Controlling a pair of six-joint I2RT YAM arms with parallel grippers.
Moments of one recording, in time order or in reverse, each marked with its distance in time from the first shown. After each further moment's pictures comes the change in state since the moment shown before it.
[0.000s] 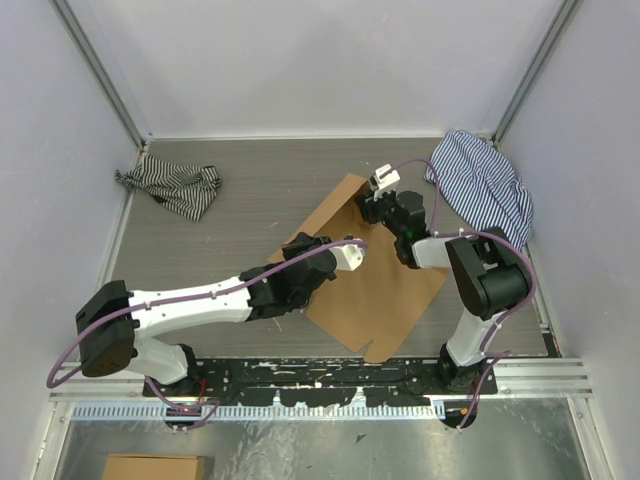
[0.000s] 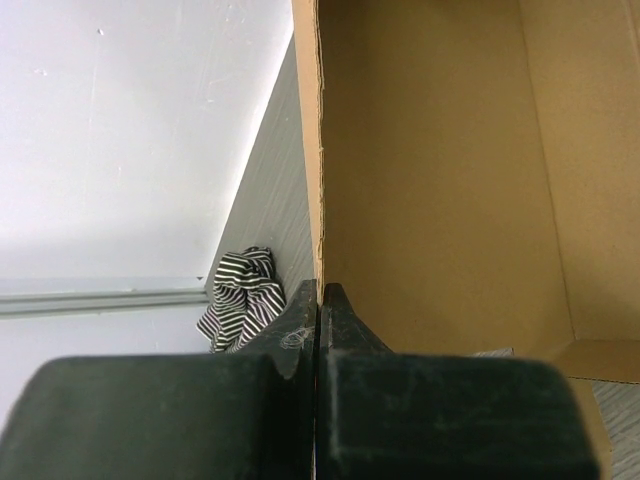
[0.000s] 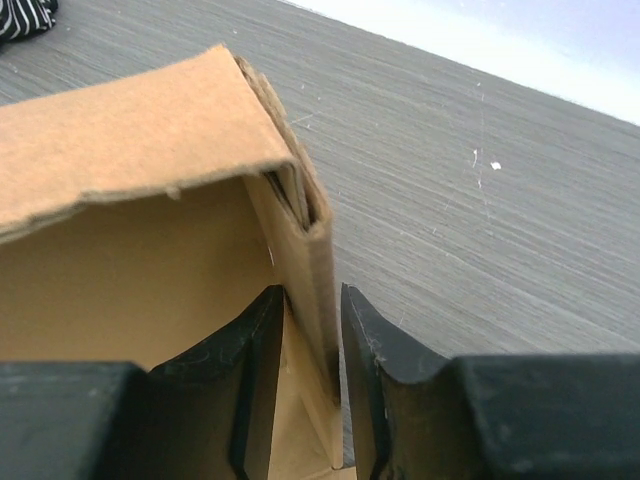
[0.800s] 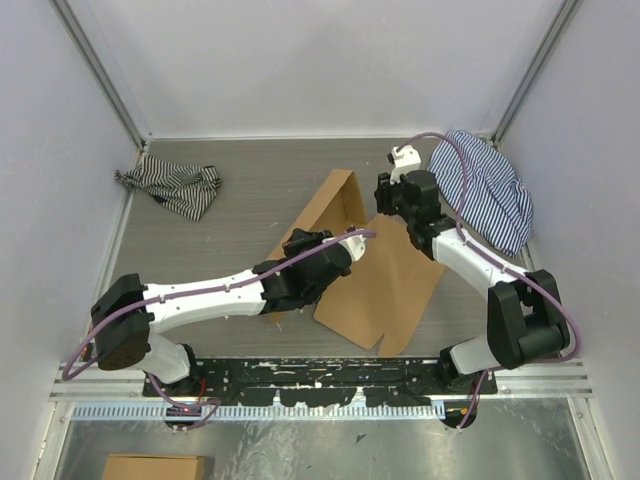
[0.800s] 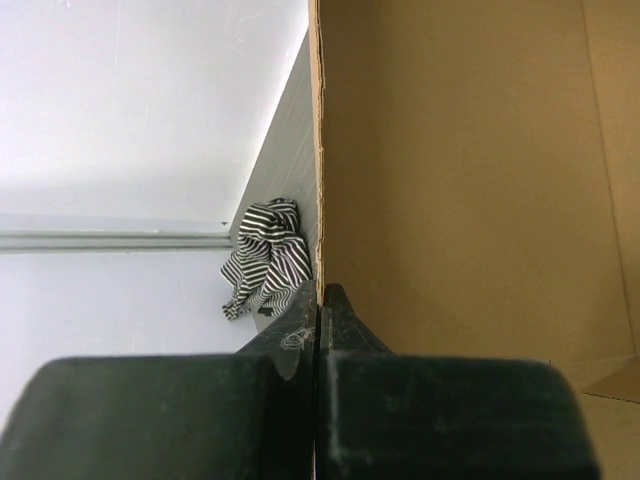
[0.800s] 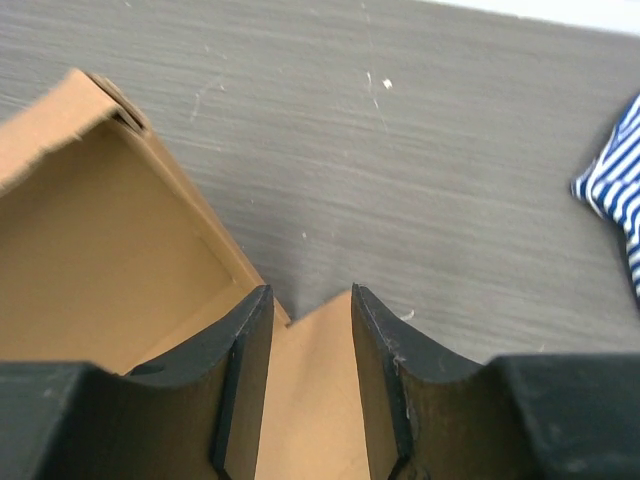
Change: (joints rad) left arm -0.002 0.090 0.108 -0.135 -0.149 -0.081; right arm 0.000 -0.321 0.160 -0.679 0.224 0.103
